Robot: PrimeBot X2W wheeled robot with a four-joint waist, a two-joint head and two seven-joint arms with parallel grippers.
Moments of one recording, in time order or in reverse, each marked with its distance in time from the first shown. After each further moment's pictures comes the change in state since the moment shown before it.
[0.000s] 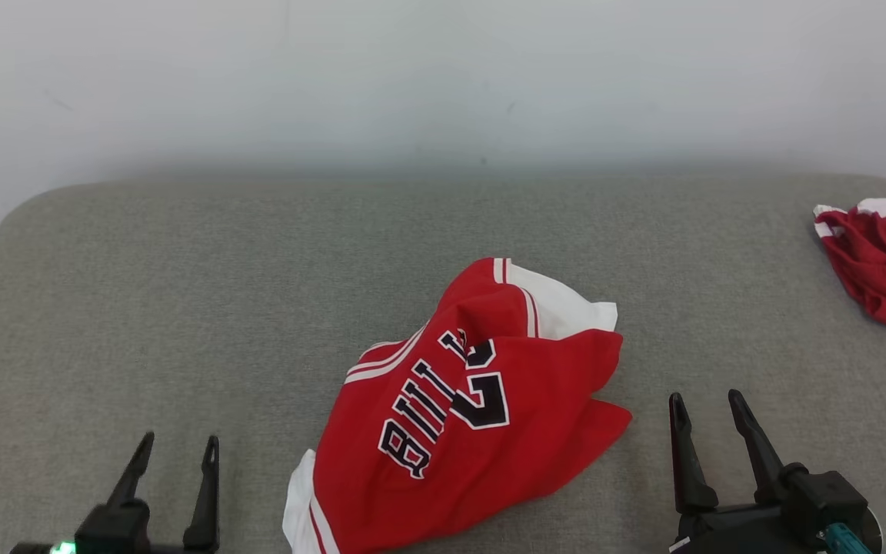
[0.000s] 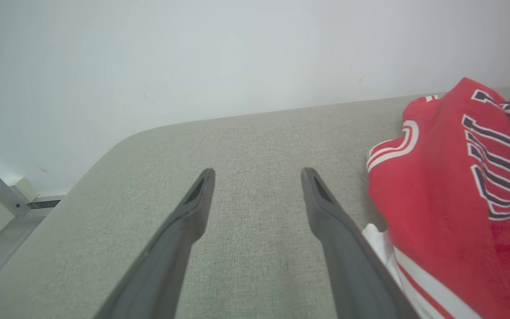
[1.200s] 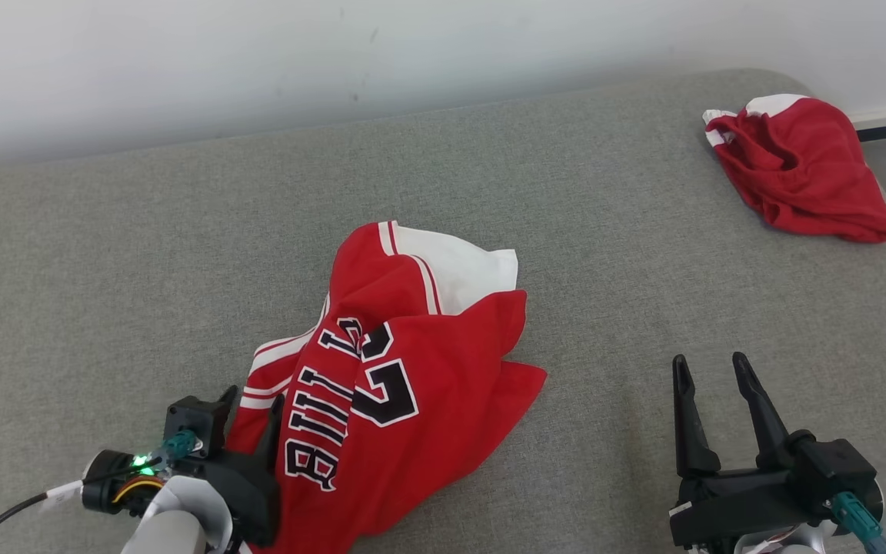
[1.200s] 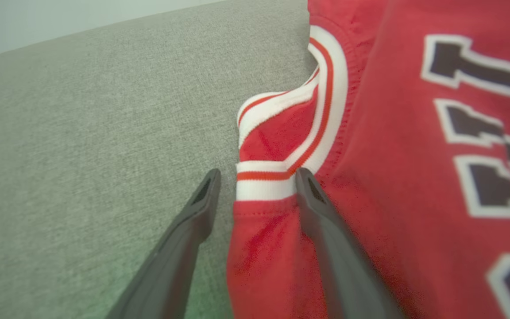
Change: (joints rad) left arm -0.439 -0.022 -0.228 0.511 -0.088 -0.084 0.144; right arm -0.078 0.000 -0.009 -0.003 0.015 0.000 0.000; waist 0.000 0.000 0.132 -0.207
